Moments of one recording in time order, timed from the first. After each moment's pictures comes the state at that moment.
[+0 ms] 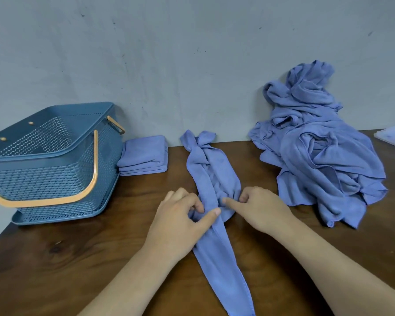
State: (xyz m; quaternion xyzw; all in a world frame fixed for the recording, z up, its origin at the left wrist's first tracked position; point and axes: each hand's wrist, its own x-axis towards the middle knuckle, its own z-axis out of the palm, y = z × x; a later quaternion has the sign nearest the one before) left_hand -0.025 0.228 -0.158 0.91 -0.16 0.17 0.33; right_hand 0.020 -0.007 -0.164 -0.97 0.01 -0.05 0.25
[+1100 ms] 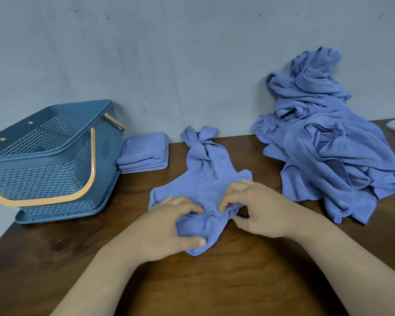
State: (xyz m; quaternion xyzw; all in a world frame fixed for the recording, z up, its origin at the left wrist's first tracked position) left_hand -0.019 0.270 -0.150 0.93 -0.25 -0.05 0.25; right_hand 0.013 -0.021 -0.147 -0.92 -0.34 -0.01 0.21
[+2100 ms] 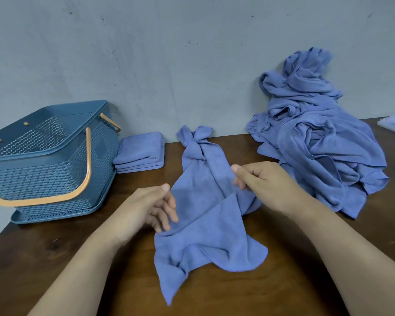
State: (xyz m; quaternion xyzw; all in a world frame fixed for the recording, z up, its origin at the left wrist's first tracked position) left_hand 0.000 0.297 -0.147 0.76 -0.12 -0.14 0.62; right_hand 0.023 -0.037 -0.131 -0.89 -0.16 -0.10 0.40
